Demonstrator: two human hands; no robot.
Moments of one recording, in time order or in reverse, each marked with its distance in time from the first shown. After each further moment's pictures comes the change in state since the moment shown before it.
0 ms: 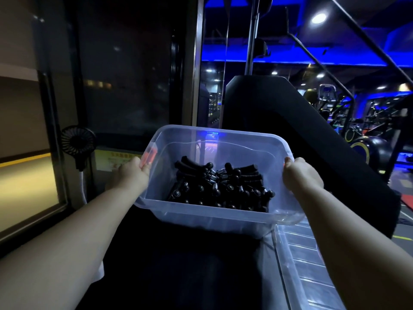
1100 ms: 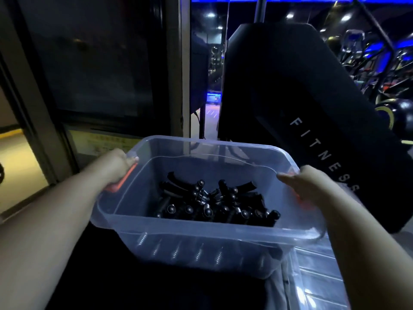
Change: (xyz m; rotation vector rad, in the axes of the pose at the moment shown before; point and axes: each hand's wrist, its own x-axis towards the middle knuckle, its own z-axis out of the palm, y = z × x) left_hand 0.125 0.057 0.058 -0.016 -0.437 -0.125; right_hand 0.120 -0.003 0.064 0.011 -0.432 0.039
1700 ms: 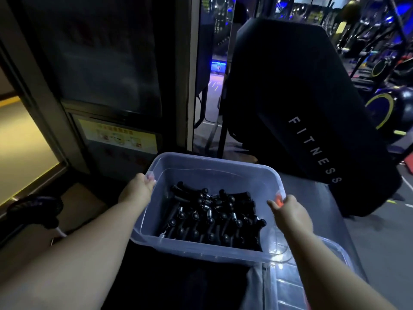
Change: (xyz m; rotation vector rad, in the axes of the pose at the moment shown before) left_hand -0.015 0.009 -0.010 -0.004 -0.094 -0.163; right_hand -0.053 -0.029 -0.012 -0.189 0.022 0.193
